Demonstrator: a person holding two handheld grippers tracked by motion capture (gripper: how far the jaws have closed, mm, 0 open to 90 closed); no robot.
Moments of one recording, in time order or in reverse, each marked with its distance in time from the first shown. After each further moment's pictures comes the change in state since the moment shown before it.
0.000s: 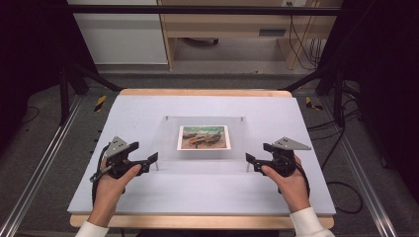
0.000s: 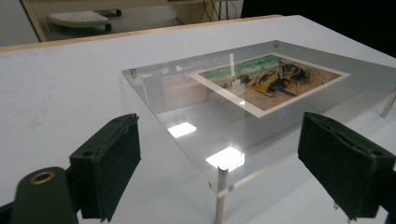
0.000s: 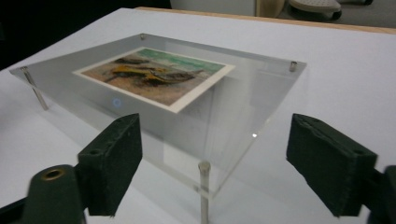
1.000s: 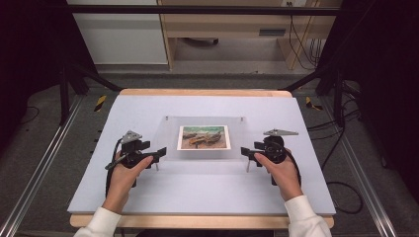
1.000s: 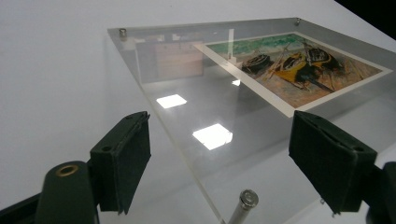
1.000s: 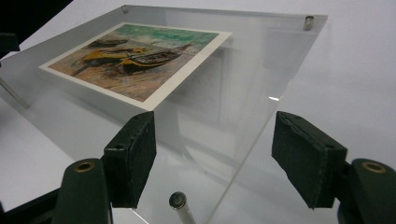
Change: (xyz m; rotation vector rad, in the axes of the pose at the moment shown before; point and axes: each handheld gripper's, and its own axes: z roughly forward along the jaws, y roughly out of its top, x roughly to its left) left arm 0.009 -0.010 0.045 0.110 -0.027 -0.125; right arm -0.020 0.002 0.044 0.157 0.032 0.135
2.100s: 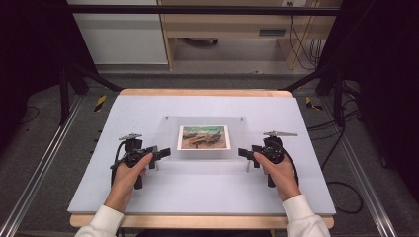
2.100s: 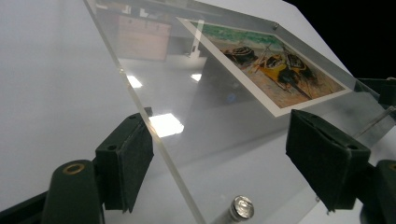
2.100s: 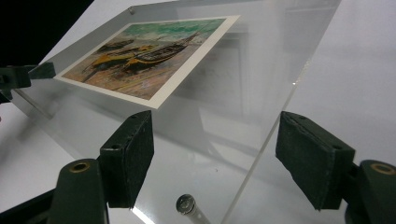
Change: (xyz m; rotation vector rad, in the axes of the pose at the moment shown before) left arm 0.012 -0.007 0.016 0.042 -0.146 -0.220; right arm -0.006 -0.006 0.010 0.020 0.074 0.132
